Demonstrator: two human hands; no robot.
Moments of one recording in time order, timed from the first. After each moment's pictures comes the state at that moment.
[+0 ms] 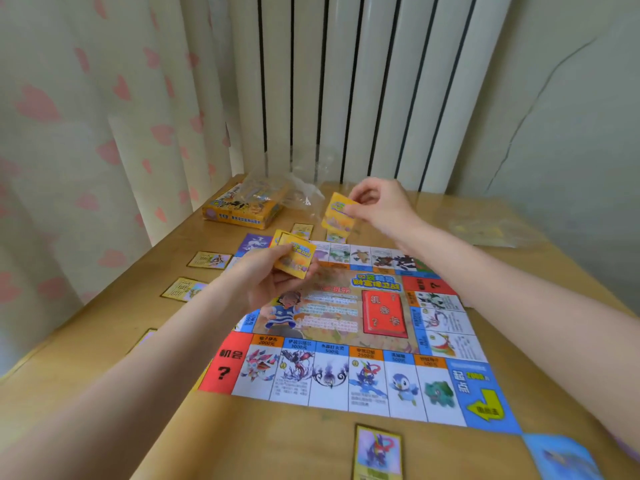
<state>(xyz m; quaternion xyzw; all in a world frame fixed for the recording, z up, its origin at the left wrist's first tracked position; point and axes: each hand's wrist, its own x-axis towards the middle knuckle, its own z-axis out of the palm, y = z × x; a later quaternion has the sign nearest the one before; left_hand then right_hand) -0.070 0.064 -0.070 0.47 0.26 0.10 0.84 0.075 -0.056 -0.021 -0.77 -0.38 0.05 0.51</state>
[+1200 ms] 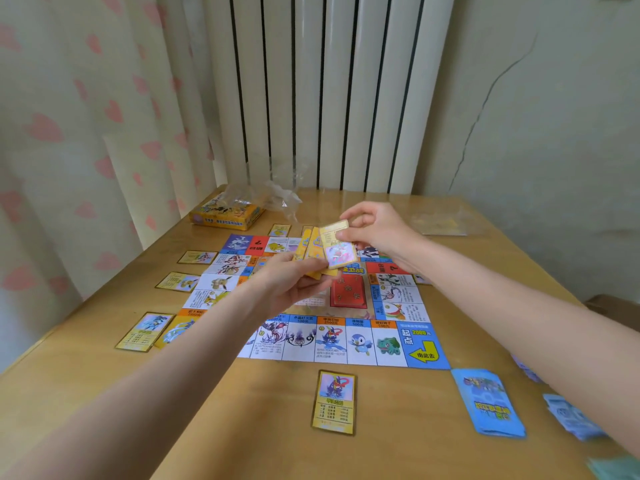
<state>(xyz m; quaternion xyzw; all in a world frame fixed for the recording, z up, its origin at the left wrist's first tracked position) -0.087 -0.016 -0.062 0.56 0.20 0.06 0.80 0.029 -0.136 -0.021 -0.78 -0.33 0.14 0.52</state>
